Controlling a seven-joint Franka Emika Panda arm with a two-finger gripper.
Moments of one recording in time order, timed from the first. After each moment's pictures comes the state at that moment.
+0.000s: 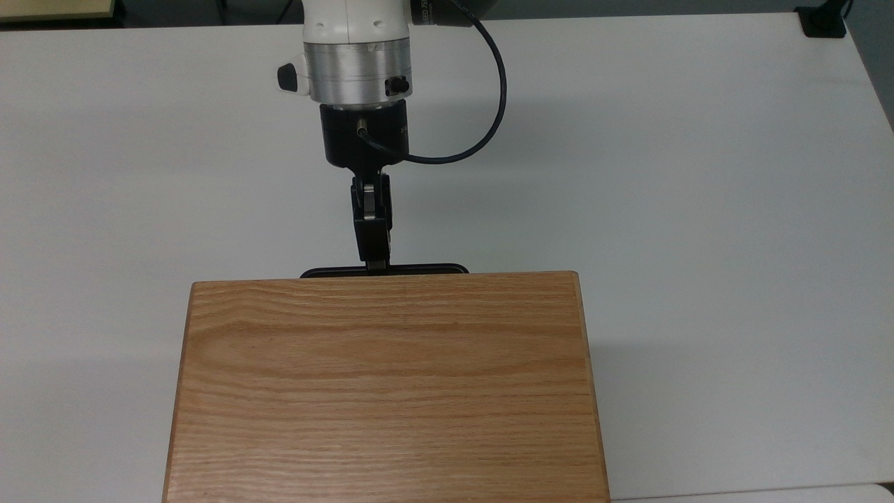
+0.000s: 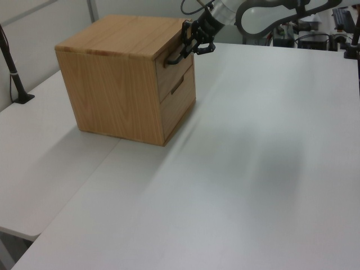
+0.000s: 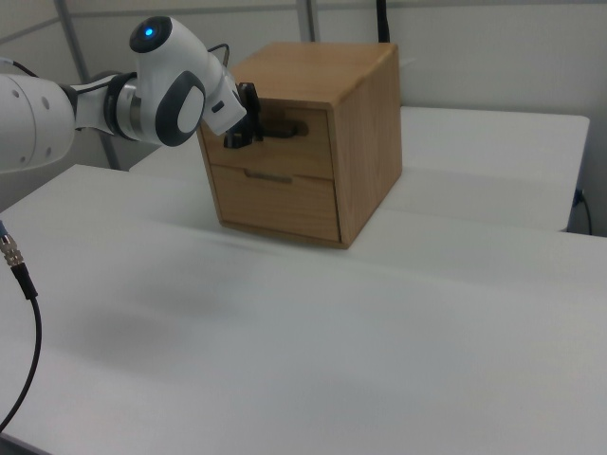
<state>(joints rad) 0.09 0.36 -0.03 -1.56 0.05 2.65 1.48</state>
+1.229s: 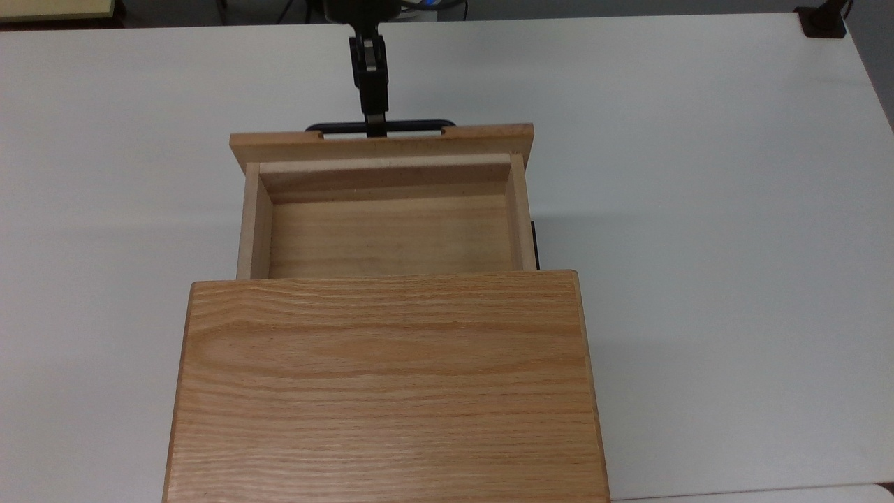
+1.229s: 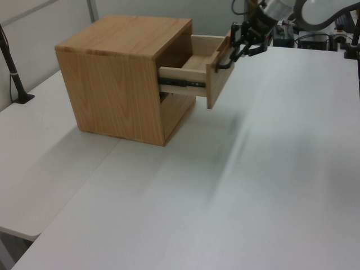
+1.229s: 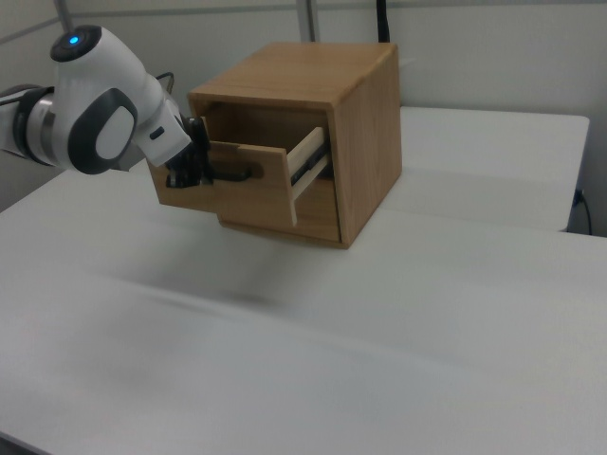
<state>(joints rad) 0.08 -0.14 -0.03 -2.12 0.06 2.57 1.38</state>
